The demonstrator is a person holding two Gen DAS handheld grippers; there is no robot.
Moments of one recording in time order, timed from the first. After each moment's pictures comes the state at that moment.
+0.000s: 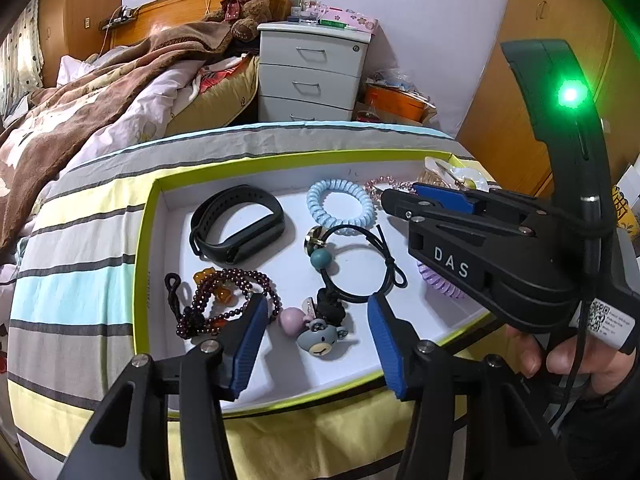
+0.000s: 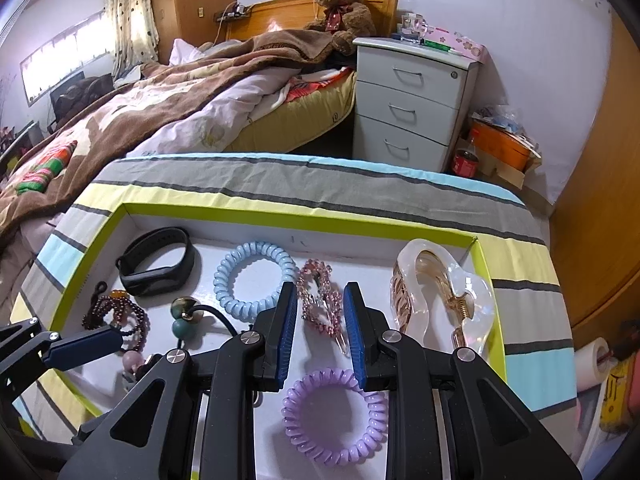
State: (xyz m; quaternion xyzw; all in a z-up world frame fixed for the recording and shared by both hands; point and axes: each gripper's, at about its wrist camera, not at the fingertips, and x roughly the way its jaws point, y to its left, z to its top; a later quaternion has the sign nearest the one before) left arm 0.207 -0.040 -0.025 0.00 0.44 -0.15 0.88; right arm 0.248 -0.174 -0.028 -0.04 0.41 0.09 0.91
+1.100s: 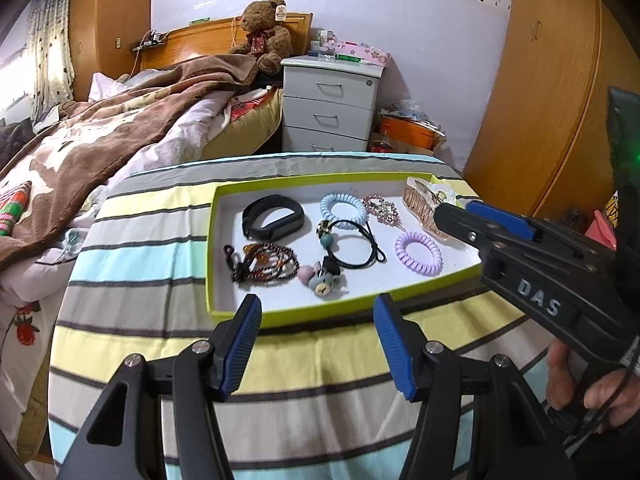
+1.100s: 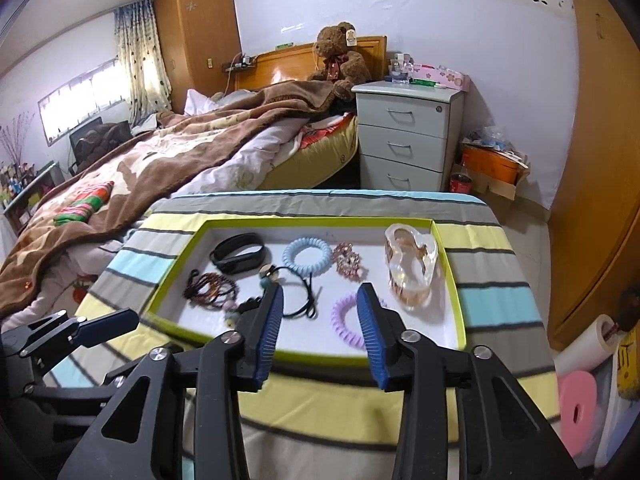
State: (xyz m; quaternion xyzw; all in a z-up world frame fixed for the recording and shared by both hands) left arm 0.128 -0.023 0.018 0.00 0.39 -0.11 0.91; right arm 0.134 -0.180 0.023 0.01 0.33 0.10 0.94
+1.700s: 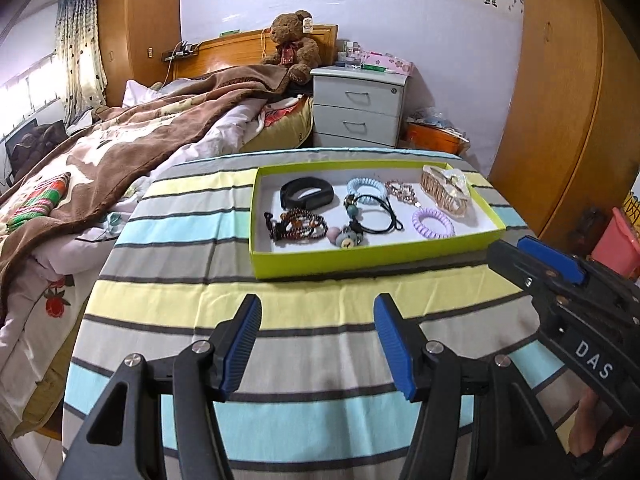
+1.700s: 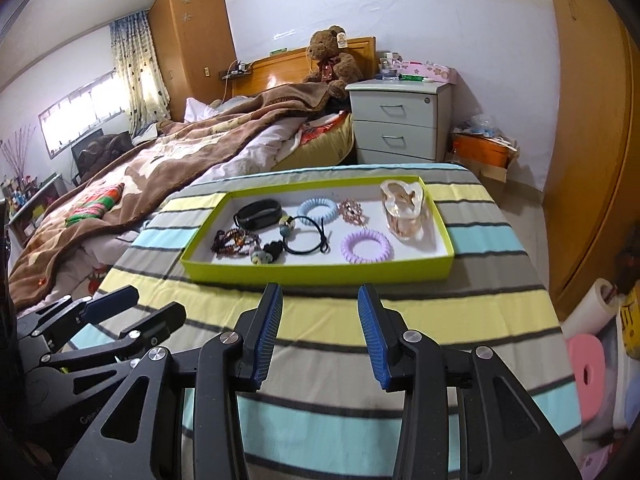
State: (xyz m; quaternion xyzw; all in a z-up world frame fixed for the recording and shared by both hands) left arm 0.077 -0.017 0.010 0.01 0.37 -0.05 0.93; right arm 0.062 -0.183 0.010 0.04 0.33 0.09 0.94
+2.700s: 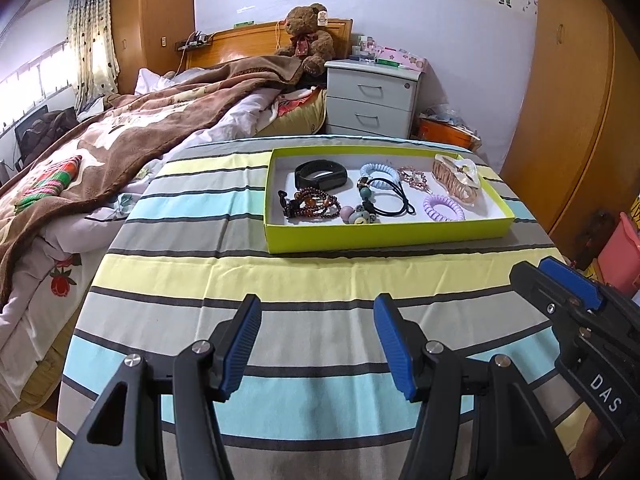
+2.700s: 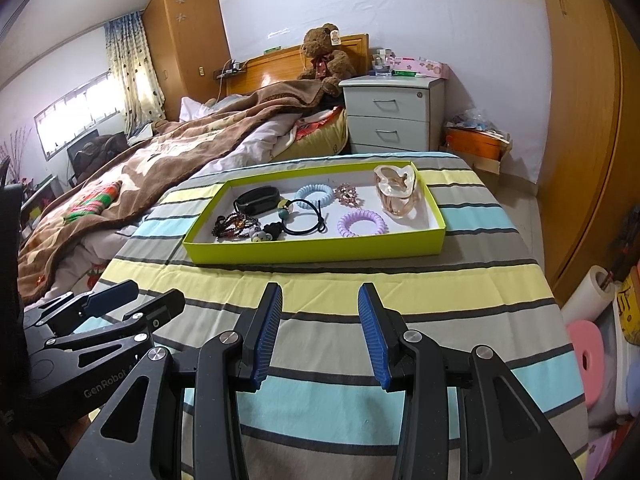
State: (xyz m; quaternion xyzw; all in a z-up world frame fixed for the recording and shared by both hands) left arm 0.066 -0.009 0.001 0.00 0.38 -0.03 0.92; right arm 0.045 -0.183 0.003 0.04 0.33 0.08 0.94
